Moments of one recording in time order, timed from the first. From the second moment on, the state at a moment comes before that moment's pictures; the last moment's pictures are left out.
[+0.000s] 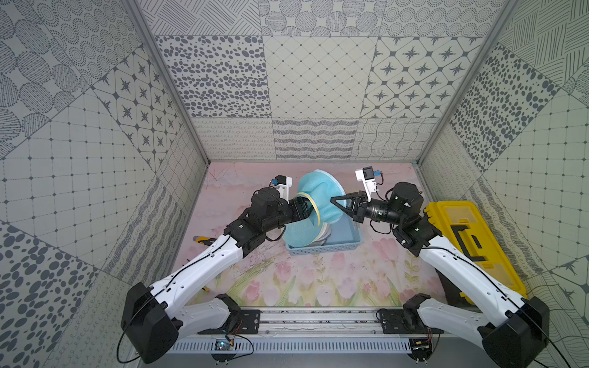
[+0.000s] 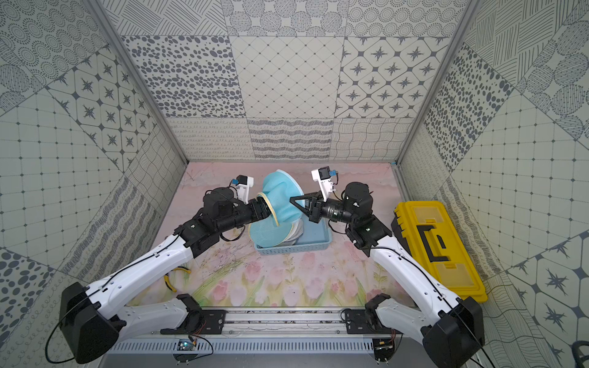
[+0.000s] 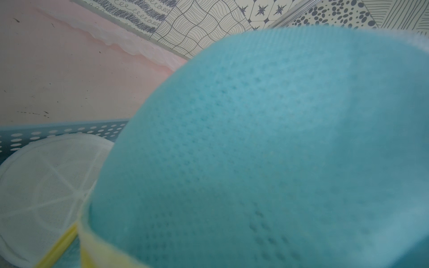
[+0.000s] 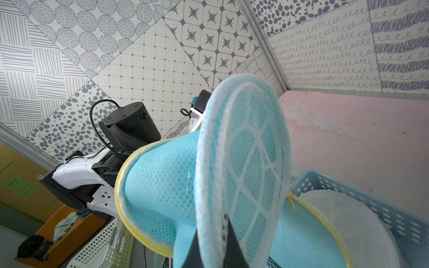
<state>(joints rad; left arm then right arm) -0.60 1.18 0.97 -0.10 0.26 -0.82 0.51 1.10 0.93 0.14 -0.74 0.58</state>
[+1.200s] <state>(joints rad) -0.53 1.13 0.92 0.11 0.48 -0.90 0.47 1.23 0.88 0.82 -0.92 1.11</state>
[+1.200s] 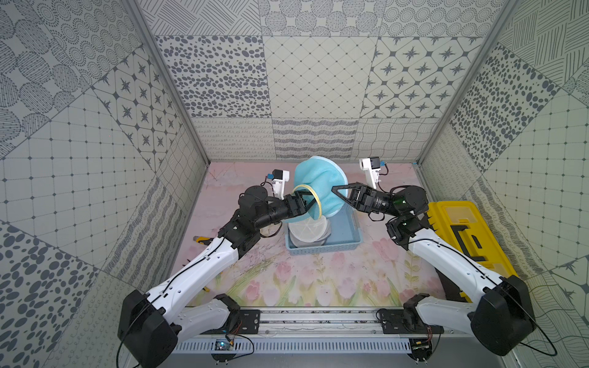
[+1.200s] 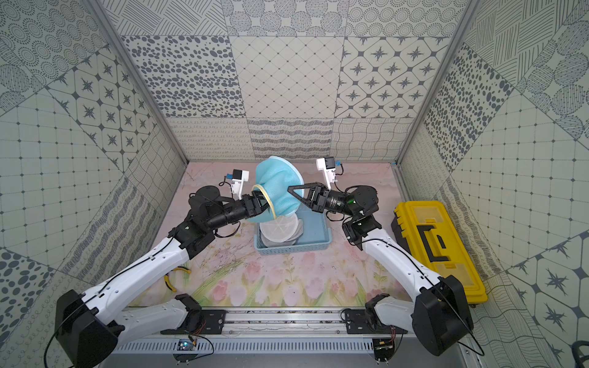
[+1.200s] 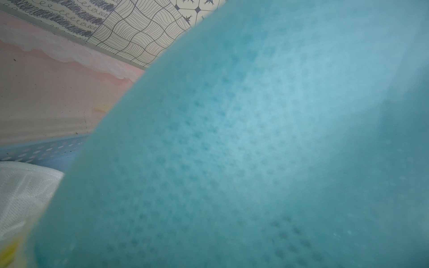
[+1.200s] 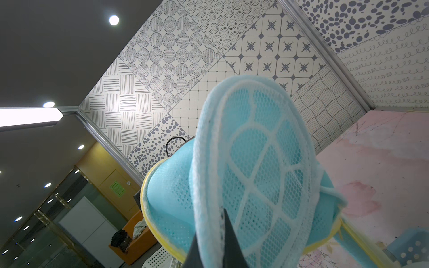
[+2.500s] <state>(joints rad) -0.52 1.13 1.09 -0.27 0.57 -0.80 0.49 0.96 1.04 -0.23 -0.45 0.40</state>
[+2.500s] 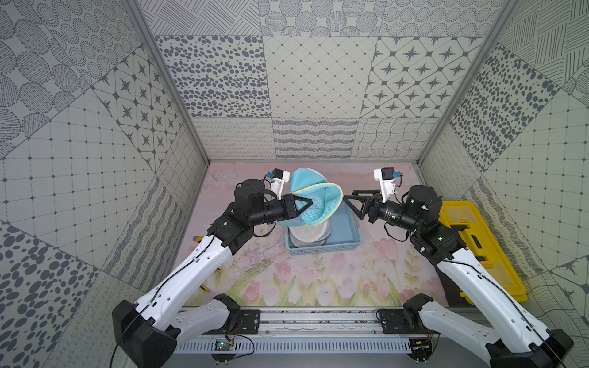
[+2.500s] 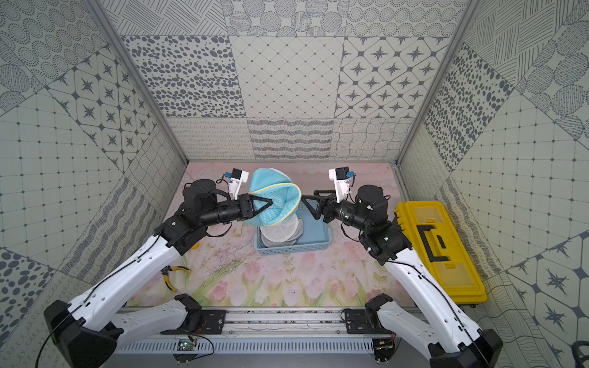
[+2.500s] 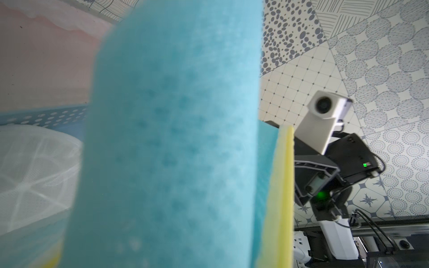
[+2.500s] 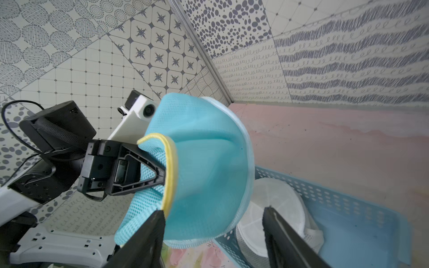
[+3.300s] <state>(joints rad) -0.63 1.23 1.28 -0.69 0.70 -0.49 0.79 1.19 1.33 -0.62 -0.35 -0.03</state>
